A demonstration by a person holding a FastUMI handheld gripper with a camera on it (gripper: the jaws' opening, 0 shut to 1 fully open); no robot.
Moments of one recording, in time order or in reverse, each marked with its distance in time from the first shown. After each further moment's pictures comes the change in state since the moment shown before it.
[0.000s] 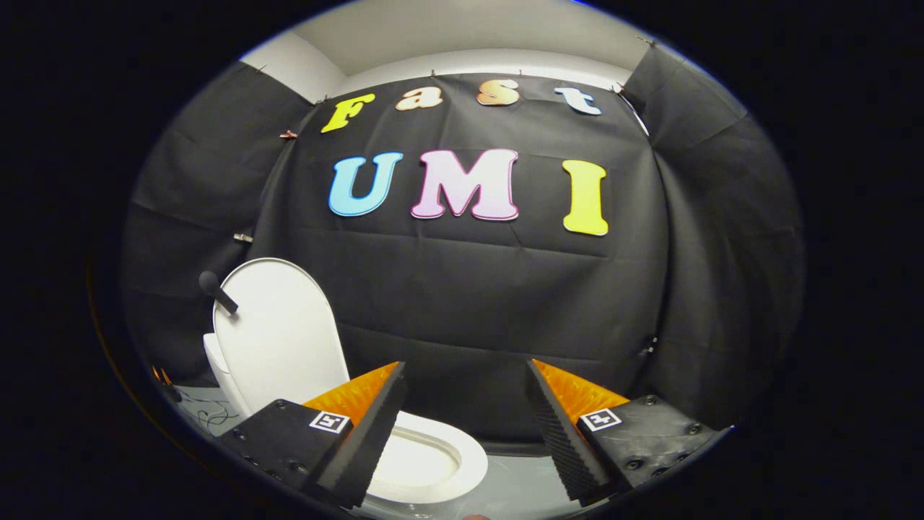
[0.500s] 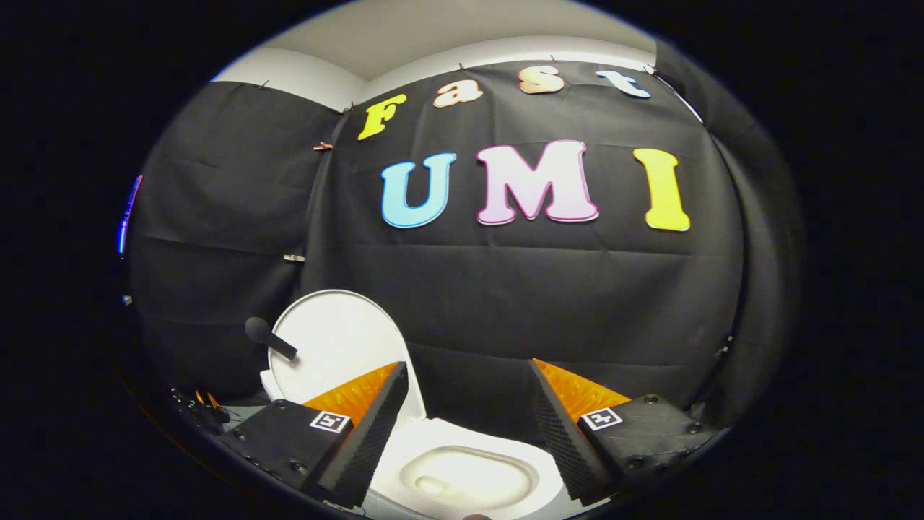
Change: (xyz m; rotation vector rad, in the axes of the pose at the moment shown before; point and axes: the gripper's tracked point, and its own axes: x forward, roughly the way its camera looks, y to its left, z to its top) arm 0.045 0.110 0.031 0.054 0.043 0.226
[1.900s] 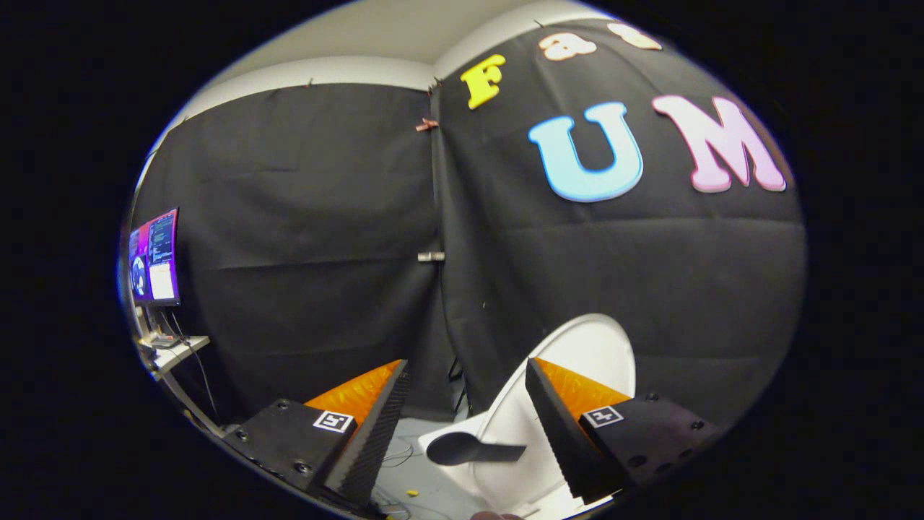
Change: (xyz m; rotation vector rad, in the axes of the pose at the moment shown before) arm 0.145 0.354 0.054 0.116 0.076 0.534
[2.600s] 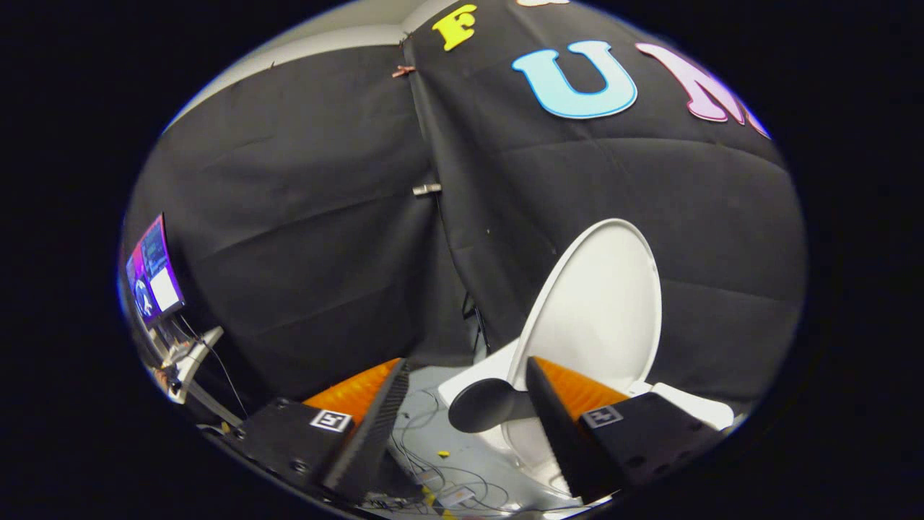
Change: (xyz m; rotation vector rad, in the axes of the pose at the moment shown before) arm -0.004 0.012 -0.096 0.152 0.311 -0.005
